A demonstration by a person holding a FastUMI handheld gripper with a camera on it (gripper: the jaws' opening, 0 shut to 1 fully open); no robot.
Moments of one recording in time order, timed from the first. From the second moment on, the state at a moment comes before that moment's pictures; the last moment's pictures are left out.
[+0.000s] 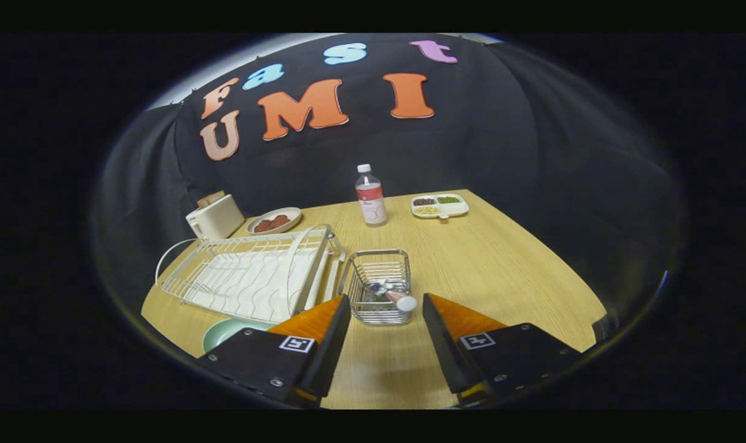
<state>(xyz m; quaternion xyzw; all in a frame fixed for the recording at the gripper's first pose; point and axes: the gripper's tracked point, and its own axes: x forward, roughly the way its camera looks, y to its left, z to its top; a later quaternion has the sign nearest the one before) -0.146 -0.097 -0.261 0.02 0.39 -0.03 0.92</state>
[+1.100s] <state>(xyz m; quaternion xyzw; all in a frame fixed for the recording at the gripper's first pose) -0.127 -0.102 -0.213 -0.03 0.38 0.01 0.92</state>
